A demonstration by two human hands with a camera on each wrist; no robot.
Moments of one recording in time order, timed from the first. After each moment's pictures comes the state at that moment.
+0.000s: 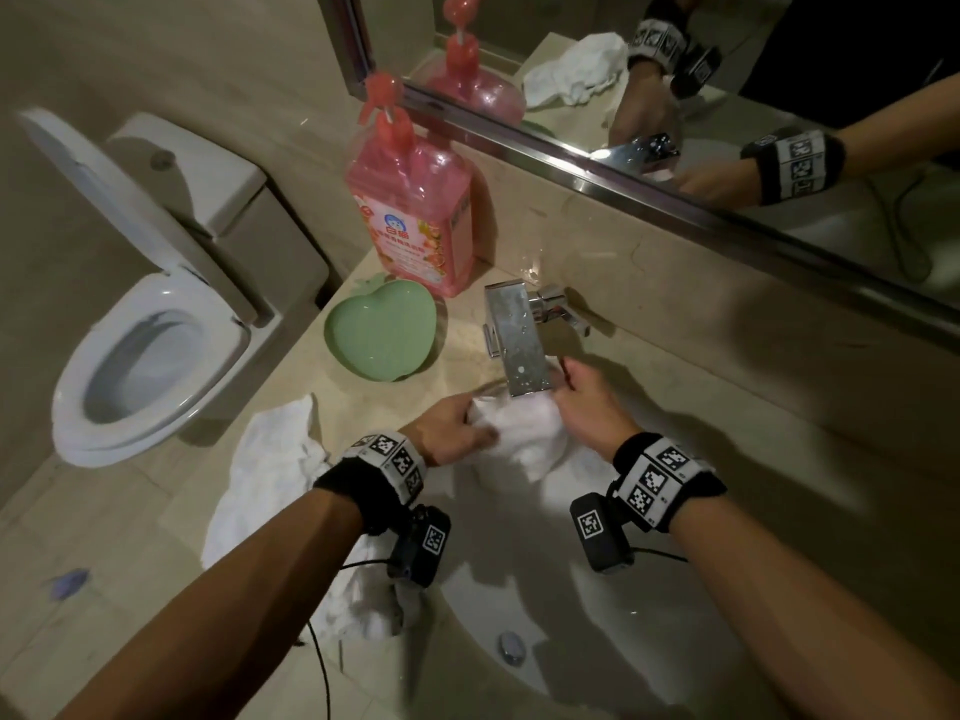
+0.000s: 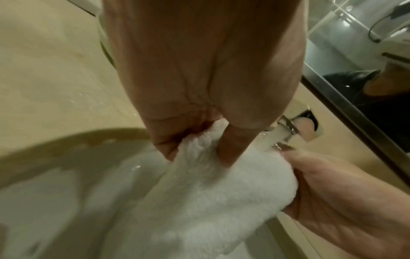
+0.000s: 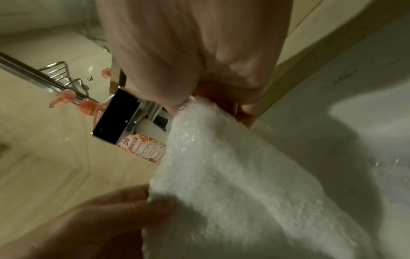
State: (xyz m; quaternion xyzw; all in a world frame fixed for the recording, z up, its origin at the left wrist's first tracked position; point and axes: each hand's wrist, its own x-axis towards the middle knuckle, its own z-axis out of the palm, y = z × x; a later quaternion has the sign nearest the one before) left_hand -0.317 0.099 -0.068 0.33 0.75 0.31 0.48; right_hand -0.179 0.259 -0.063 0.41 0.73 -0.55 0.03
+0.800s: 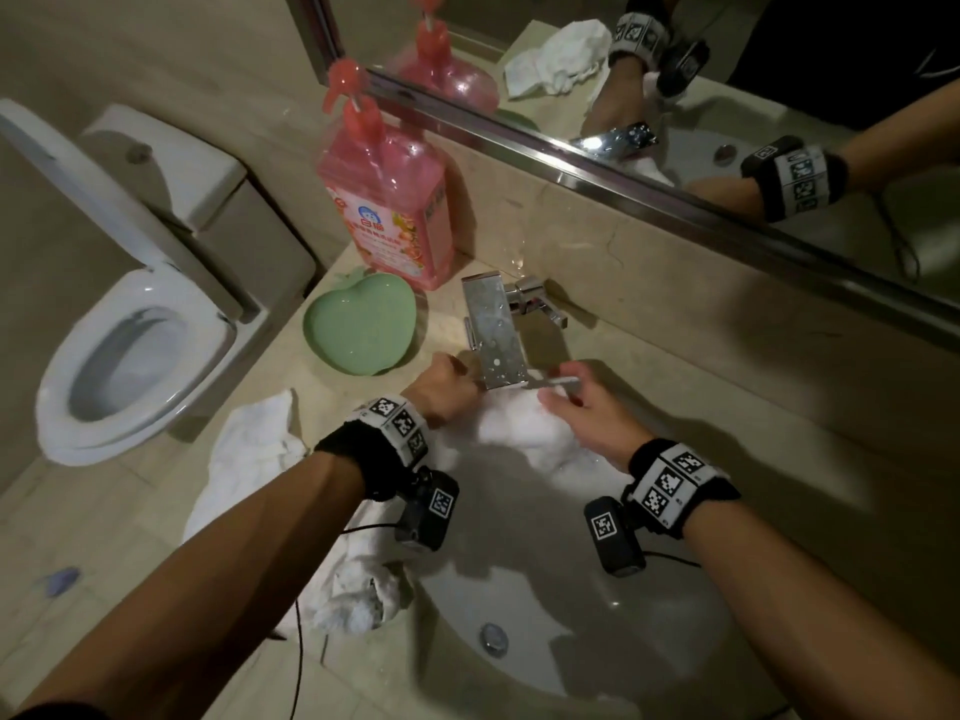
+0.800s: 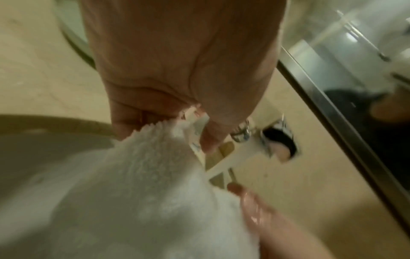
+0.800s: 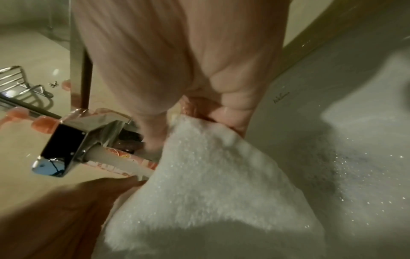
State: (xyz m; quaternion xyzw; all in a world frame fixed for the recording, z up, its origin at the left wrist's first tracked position) left_hand -0.323 0.138 -0.057 0.22 0.85 0.23 0.43; right_hand -0.137 0.274 -0.084 0.39 0.65 -0.65 0.04
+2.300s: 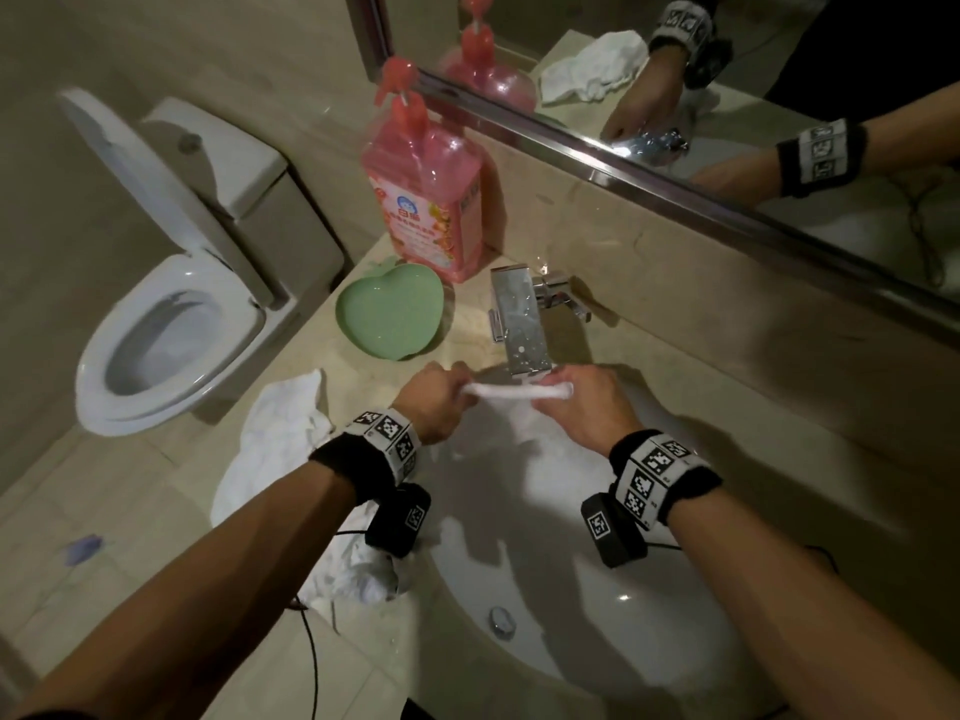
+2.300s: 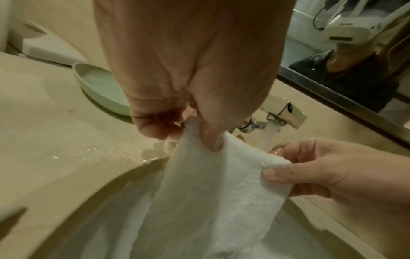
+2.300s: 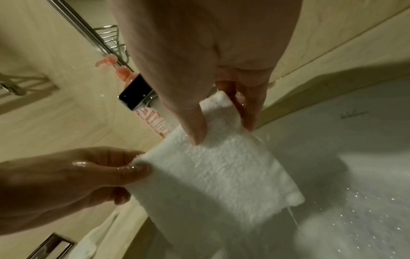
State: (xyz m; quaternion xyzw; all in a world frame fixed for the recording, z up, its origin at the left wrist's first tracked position) left_hand -0.319 0.088 -0.053 0.41 0.86 0.12 0.29; right_hand -0.157 0.254 -0.066 0.34 0.84 -0.43 0.01
